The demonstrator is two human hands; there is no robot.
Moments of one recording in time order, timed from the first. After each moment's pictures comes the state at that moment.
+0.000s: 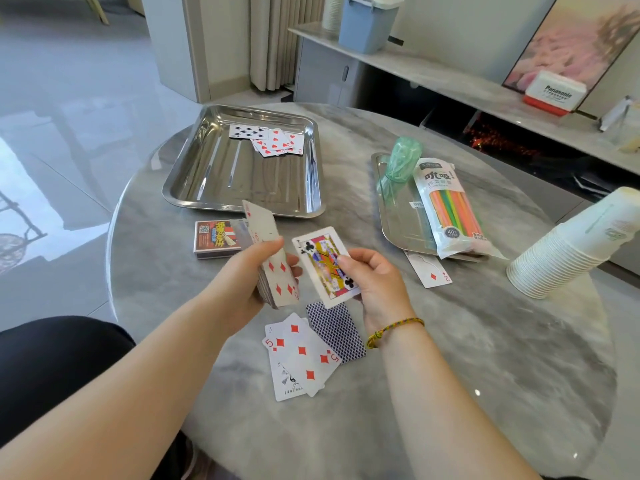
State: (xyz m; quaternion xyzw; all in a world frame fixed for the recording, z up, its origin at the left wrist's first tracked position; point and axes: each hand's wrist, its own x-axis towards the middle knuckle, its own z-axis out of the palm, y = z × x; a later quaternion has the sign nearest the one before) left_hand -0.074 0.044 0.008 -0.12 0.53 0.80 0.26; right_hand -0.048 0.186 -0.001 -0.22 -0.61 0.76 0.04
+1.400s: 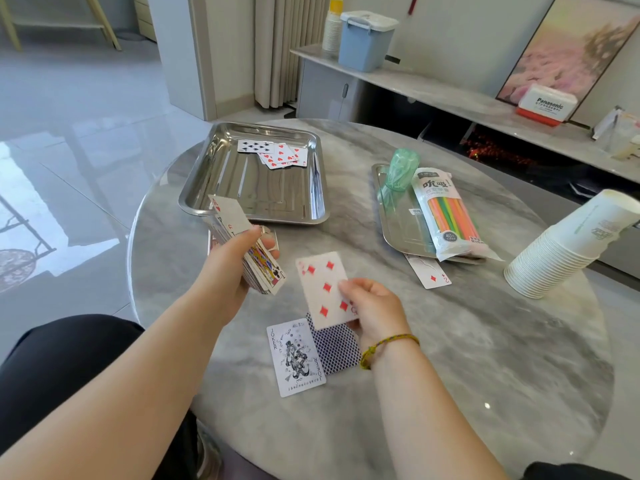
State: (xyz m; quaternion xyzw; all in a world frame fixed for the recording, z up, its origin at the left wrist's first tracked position) left_hand -0.076 0.023 0.013 -0.13 0.53 0.83 0.13; right_hand -0.021 0.168 -0.006 -0.31 -0.62 0.72 0.03
